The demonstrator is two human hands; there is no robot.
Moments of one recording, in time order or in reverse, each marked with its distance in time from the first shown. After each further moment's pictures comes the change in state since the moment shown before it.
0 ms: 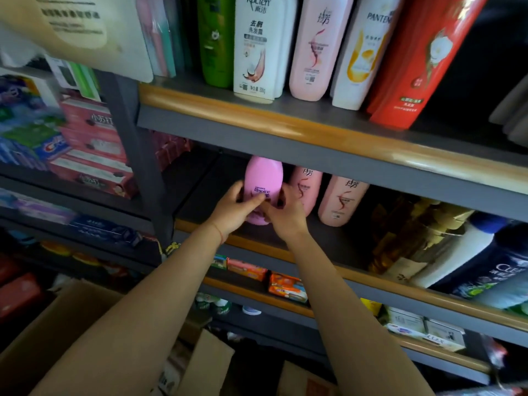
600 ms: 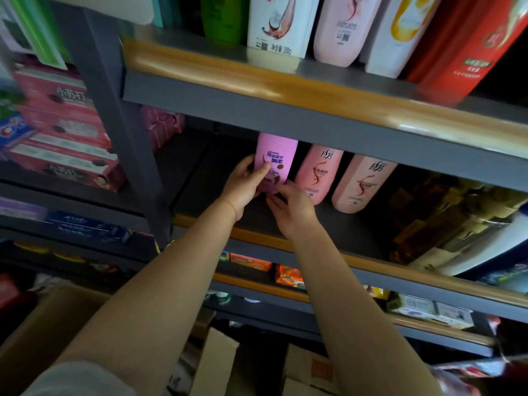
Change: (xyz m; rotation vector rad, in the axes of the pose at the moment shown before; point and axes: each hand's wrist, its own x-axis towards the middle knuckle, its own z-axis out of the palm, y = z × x) left_hand 0.058 -0.017 0.000 -0.227 -0.038 -0.027; right_hand 0.030 0.020 0.040 0.893 0.101 0.481
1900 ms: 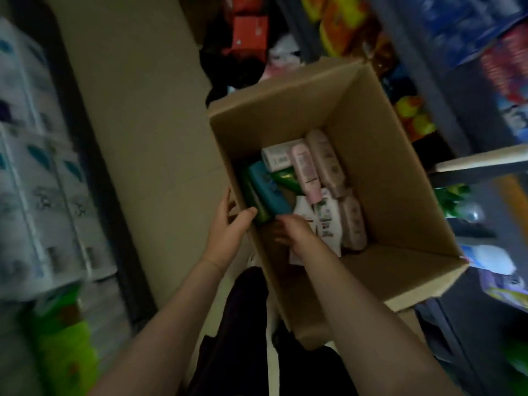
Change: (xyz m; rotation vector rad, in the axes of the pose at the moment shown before) left_hand -0.447 -0.325 -0.274 -0.265 1.062 -0.583; right_hand -0.148 0.569 -0.009 -1.228 -0.442 0.980
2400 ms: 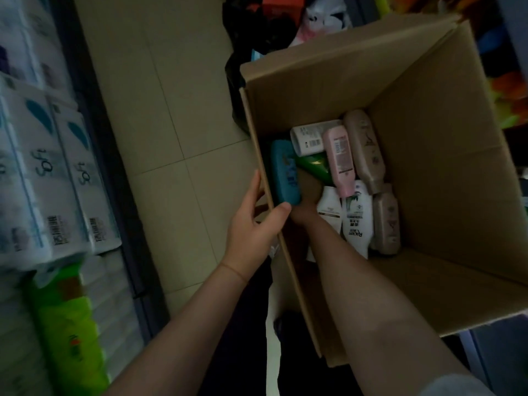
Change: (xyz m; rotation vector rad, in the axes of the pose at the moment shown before) left_hand 0.006 -0.015 -0.003 -0.101 0.009 0.093; right_hand 0.077 0.002 0.035 -0.411 -0.056 -0.232
